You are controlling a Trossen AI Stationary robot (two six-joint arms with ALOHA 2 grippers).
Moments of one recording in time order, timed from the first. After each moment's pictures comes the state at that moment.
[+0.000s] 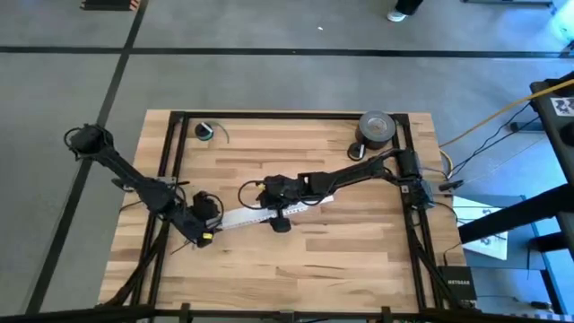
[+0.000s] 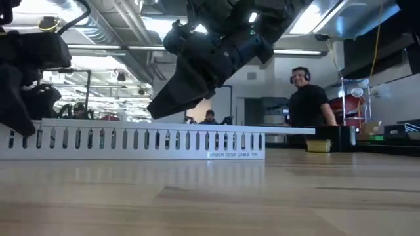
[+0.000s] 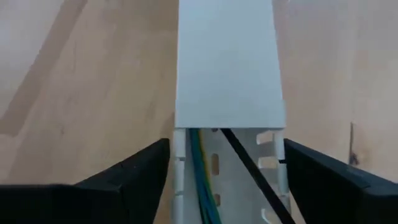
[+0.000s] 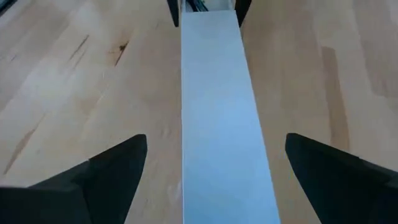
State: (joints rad) left arm -0.64 1.06 0.37 -0.35 -0.45 -0.81; right arm 0.05 2.08 1.35 0.03 -0.17 -0.08
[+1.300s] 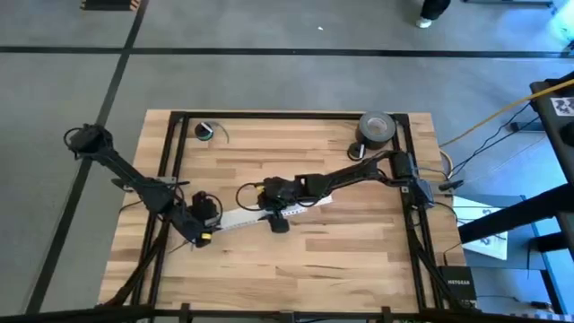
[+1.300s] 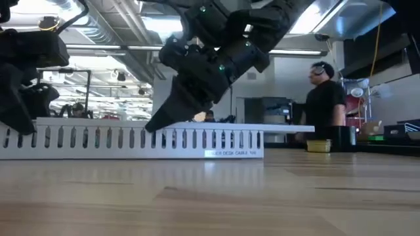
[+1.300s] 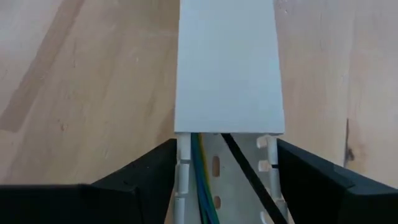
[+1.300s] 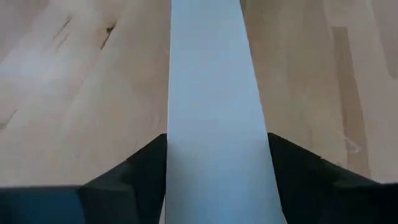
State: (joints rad) left arm -0.64 1.05 0.37 -0.35 -0.44 -0.81; right arm 0.06 2.15 1.39 0.05 -0.17 -0.07
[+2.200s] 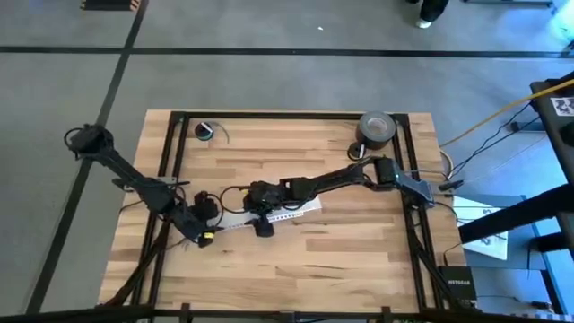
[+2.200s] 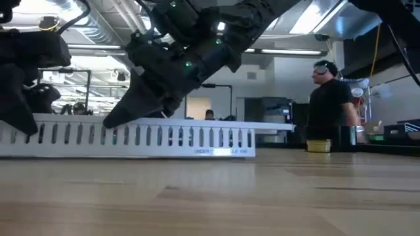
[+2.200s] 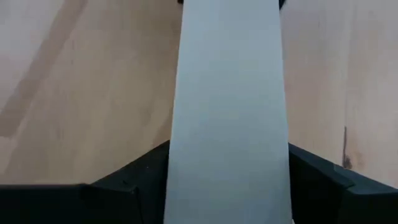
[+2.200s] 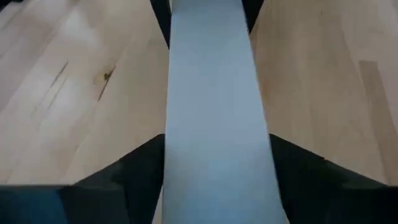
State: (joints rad) left arm -0.63 1.05 0.37 -0.30 -0.48 -0.81; right arm 0.07 2.30 1.64 -0.06 -0.17 0.00
